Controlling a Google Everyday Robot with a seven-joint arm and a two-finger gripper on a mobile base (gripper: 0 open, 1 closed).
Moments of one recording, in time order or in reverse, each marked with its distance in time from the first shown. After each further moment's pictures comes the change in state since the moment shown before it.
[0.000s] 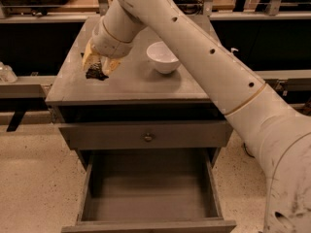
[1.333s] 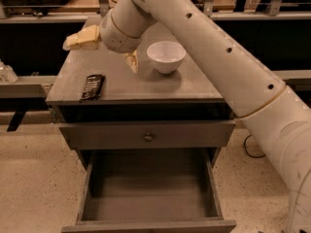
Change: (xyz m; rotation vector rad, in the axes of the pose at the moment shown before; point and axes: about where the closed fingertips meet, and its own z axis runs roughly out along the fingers) arm 0.003 0.001 -0.024 0.007 0.058 0.029
